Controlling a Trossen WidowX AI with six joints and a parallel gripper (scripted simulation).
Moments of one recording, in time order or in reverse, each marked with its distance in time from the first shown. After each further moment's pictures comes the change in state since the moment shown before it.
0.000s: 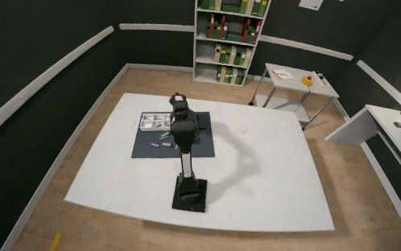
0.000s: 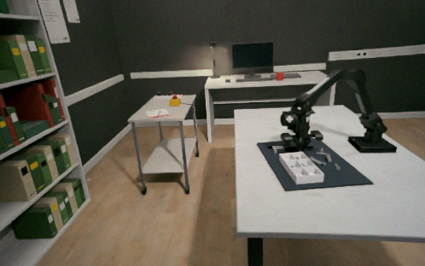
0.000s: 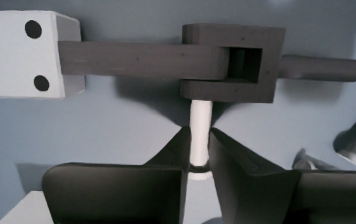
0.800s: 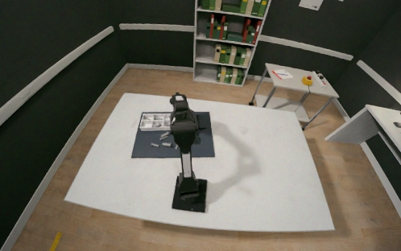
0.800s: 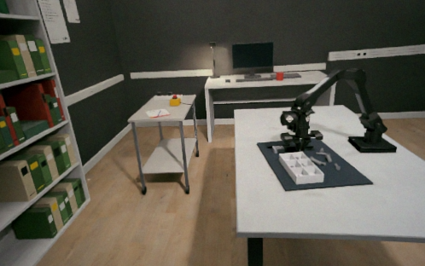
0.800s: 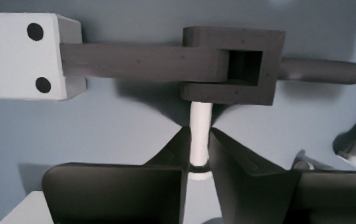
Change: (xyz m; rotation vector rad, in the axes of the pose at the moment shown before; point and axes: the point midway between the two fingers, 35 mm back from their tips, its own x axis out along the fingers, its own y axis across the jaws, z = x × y) arm 0.000 0.000 0.001 -0.003 0.003 0.002
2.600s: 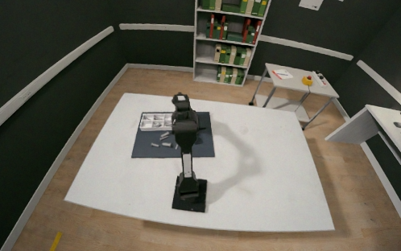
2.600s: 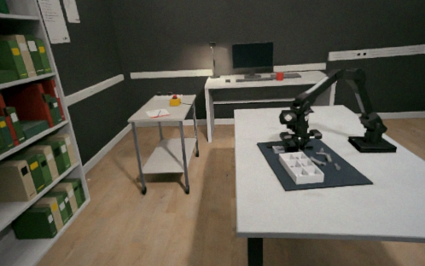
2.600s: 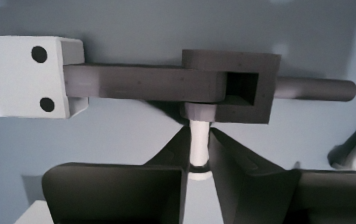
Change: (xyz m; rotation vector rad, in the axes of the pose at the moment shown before) arm 0.000 0.000 0.010 0.000 0.003 -0.001
